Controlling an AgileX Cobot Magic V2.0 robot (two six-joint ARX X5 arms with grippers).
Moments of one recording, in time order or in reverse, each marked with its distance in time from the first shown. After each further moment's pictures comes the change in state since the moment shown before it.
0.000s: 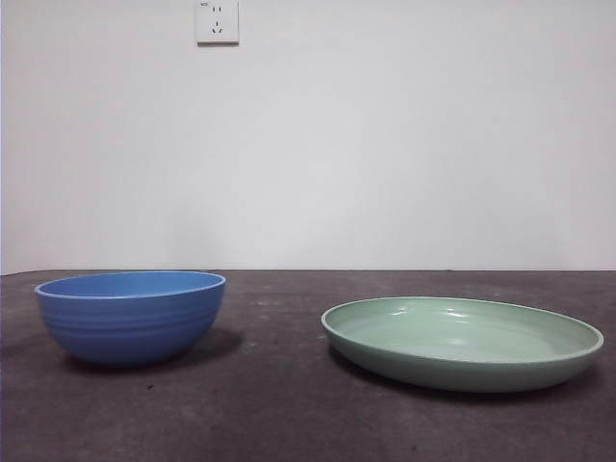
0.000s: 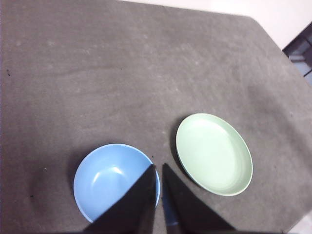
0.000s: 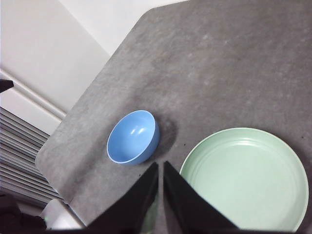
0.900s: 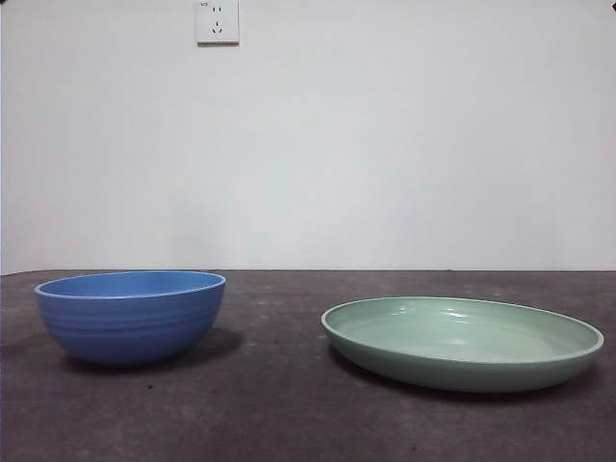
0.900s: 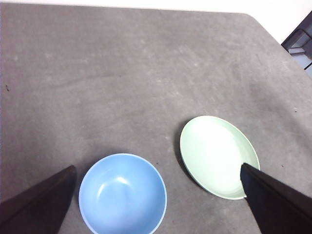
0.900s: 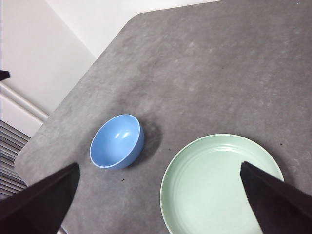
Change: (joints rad) left arm -0.006 0.045 0.000 0.050 0.000 0.038; right arm 0.000 0.000 0.000 0.018 0.054 -0.029
